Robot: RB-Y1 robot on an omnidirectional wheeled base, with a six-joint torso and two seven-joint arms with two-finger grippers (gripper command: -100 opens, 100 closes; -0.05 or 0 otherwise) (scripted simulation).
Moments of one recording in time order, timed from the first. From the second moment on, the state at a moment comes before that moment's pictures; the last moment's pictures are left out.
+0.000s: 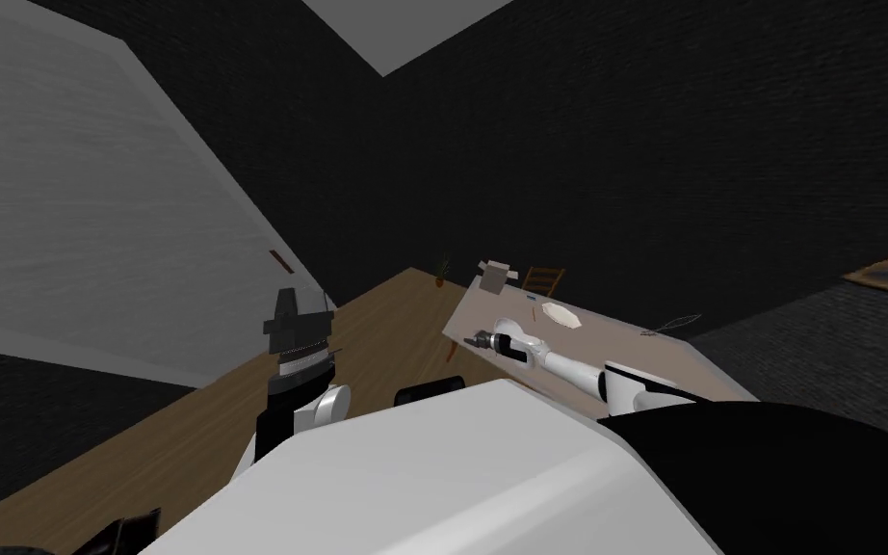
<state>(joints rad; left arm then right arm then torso) 0.51 -0.01 -0.03 -2.22 0.02 -0.59 0.03 -0.09 -0.91 0.80 -1.25 0.49 -0.38 0.02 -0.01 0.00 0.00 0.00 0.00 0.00</state>
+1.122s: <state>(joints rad) 0.51 -0.01 -0.03 -2.22 0.02 -0.59 0.03 -0.19 -1.06 1.08 -0.94 0.68 -0.32 -0.01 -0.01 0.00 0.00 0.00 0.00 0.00</state>
